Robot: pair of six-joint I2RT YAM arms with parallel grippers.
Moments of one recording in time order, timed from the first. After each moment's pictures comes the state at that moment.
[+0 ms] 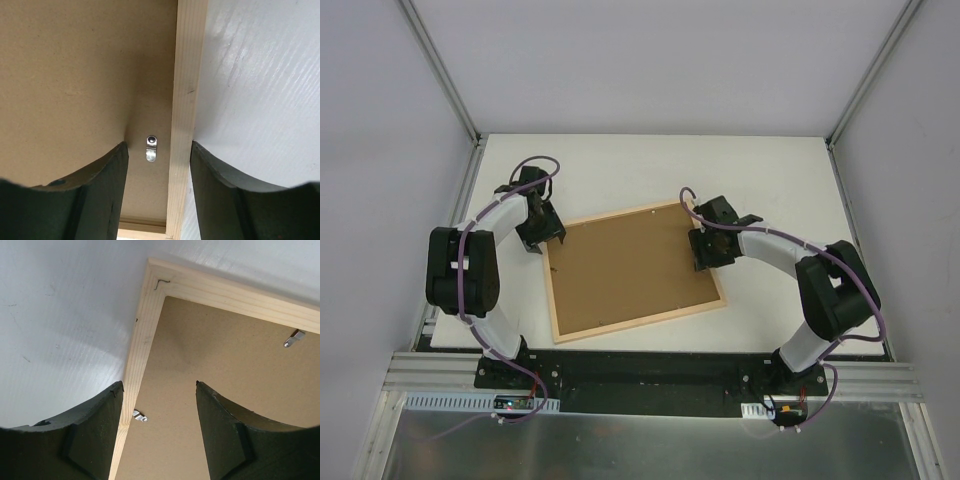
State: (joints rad) left arm -0.09 1.70 1.13 -0.72 -0.04 -0.62; right arm 0.52 1.65 0.97 -0.50 0.00 0.23
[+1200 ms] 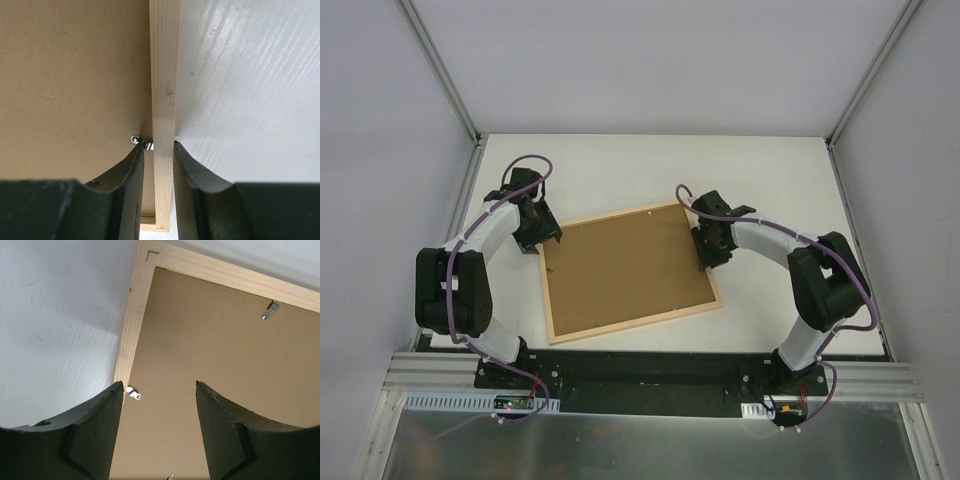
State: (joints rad) left arm -0.08 1.57 1.08 -0.73 -0.02 -0.62; right arm 0.53 1.72 1.06 -0.62 0.03 0.25
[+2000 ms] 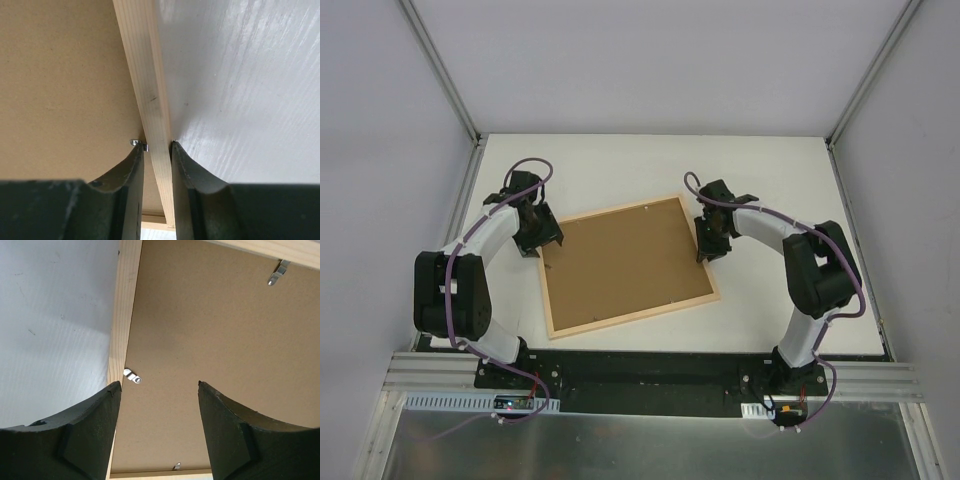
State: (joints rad) left arm -0.08 1.54 1.05 -0.73 0.01 -0.60; right arm 0.45 1.81 1.17 -0.65 -0.06 0.32
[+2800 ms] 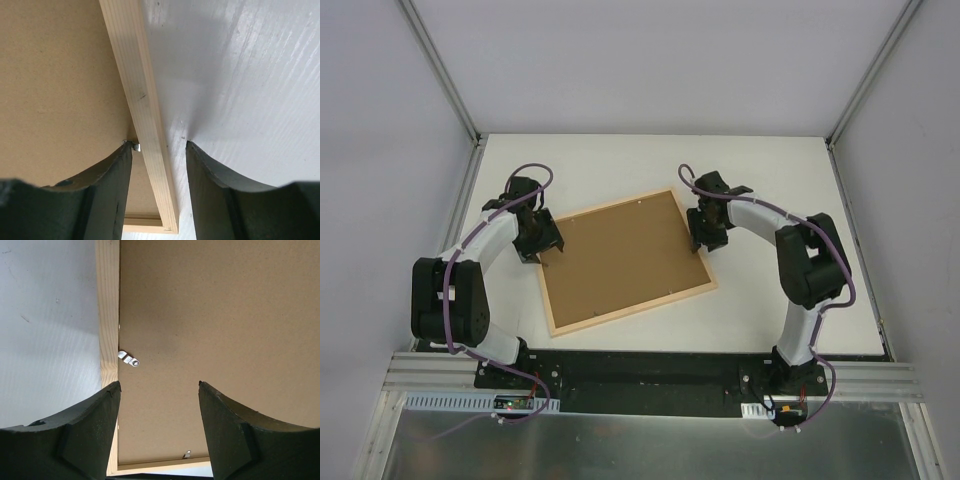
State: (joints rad) left arm -0.08 1.50 0.99 -0.73 0.04 -0.59; right arm 0.45 1.89 1.28 -0.66 -0.03 0.27
